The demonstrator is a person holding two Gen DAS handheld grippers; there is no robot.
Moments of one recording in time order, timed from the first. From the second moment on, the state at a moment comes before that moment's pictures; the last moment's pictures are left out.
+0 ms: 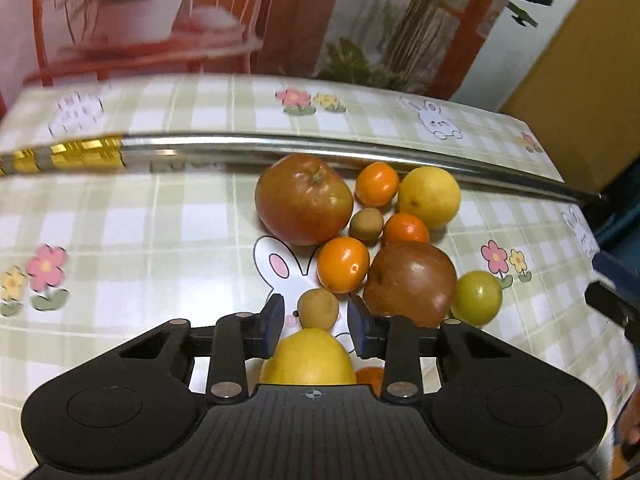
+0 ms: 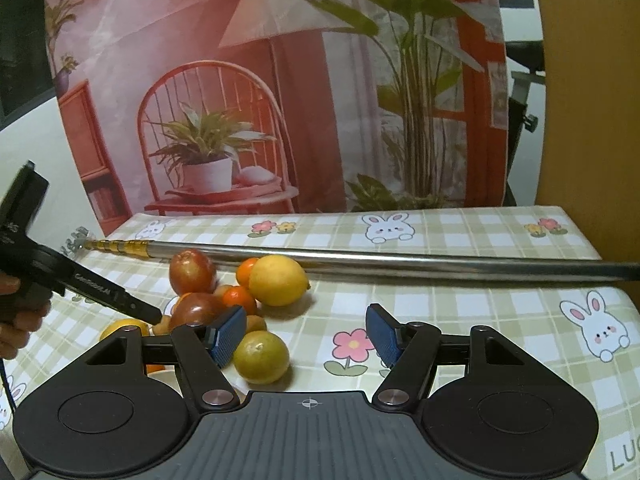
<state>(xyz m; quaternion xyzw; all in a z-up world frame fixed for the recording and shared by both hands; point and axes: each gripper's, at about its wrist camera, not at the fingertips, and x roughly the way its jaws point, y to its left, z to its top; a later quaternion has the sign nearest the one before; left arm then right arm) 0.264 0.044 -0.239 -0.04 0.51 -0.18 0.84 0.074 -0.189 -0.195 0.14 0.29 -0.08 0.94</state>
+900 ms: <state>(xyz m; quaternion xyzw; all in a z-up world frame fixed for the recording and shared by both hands) 0.268 0.050 -0.245 -0.07 0.50 -0.18 0.85 0.084 -0.187 -0.201 0.13 0.32 -0.07 0.94</state>
